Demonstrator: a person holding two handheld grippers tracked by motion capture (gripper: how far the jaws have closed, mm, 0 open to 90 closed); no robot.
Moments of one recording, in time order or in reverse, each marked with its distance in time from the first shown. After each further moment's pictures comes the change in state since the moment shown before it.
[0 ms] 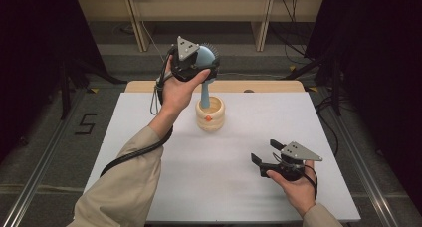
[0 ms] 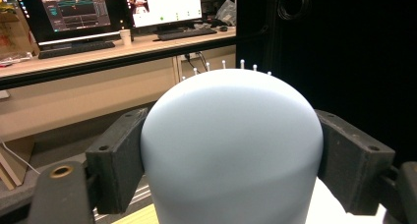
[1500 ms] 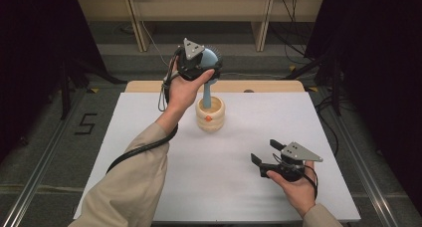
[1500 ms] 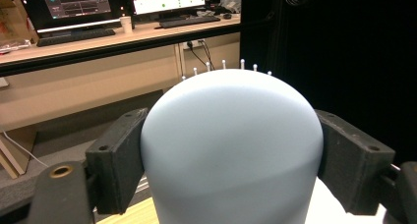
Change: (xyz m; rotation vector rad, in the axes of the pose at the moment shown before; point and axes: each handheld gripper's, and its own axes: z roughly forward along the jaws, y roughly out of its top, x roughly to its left) left arm 0.001 -0.013 0.026 0.042 0.014 -0.005; right arm 0.001 0.000 -0.001 -0.007 0.003 -0.007
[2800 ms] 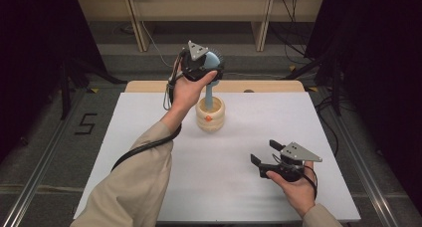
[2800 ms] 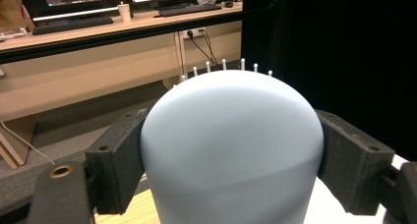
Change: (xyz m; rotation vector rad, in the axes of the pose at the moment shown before) left arm -0.001 -0.009 0.017 0.038 0.006 -0.001; right arm 0.001 -0.001 0.001 0.000 0.006 0.000
